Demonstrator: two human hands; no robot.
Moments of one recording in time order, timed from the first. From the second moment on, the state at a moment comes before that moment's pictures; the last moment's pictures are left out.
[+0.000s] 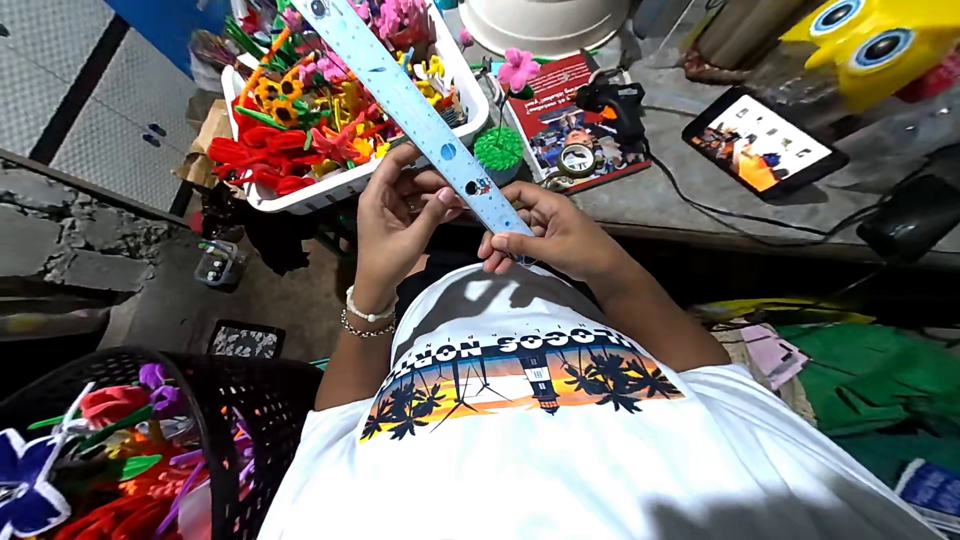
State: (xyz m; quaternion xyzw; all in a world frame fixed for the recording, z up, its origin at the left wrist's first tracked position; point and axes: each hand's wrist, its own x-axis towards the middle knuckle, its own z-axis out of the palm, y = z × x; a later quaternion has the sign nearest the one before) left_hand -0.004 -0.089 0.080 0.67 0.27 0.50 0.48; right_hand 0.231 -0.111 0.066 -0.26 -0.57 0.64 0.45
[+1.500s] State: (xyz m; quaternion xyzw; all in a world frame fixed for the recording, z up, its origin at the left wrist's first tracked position) left_hand 0.054 -0.022 0.012 0.59 0.29 0.66 0.36; right_hand 0.271 -0.091 0.034 -0.35 -0.55 0.19 0.73
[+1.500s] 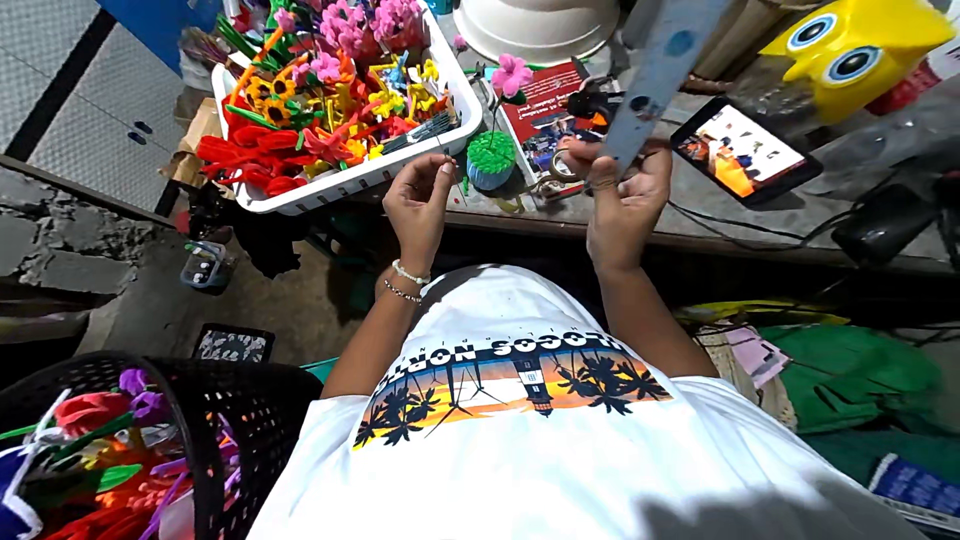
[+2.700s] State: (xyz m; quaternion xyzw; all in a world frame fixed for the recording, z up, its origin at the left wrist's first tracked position) left_hand 0.078 0.026 -0.018 0.66 0.33 0.61 0.29; right_hand 0.292 -0.051 -0.050 -0.45 -0.50 0.22 0.71
